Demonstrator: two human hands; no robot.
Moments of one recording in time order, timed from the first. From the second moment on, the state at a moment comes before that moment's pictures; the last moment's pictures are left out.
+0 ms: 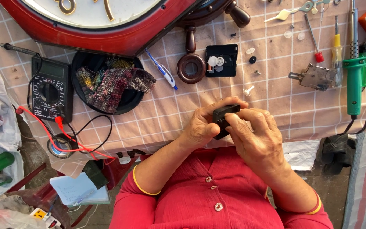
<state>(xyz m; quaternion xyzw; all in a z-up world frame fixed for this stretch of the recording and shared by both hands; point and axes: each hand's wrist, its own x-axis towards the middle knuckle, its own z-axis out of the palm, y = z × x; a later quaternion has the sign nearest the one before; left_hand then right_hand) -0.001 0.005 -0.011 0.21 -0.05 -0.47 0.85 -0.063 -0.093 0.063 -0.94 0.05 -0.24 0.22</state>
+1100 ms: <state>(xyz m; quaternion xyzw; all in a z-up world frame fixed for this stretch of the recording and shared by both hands) -0.013 0.008 0.039 0.56 -0.24 -0.34 0.72 -0.104 -0.113 0.030 -0.66 0.15 -0.20 0.71</state>
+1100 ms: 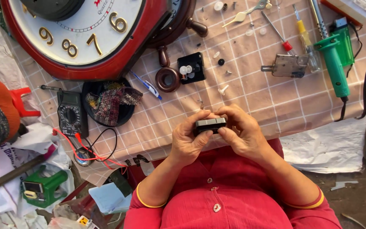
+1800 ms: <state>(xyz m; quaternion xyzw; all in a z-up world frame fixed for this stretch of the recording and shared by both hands) -0.022 0.007 0.020 0.54 -0.11 -0.39 0.74 -0.110 -0.115 0.017 -0.59 0.17 -0.11 0.78</state>
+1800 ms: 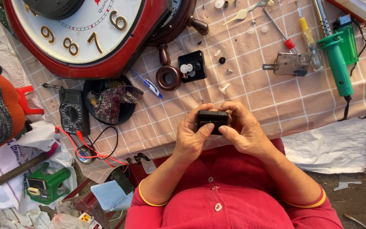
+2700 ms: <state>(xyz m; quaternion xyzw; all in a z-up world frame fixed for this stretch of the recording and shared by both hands) -0.028 0.006 0.011 0.42 0.02 -0.39 0.82 -0.102 -0.109 0.045 -0.91 0.15 -0.29 0.27</state>
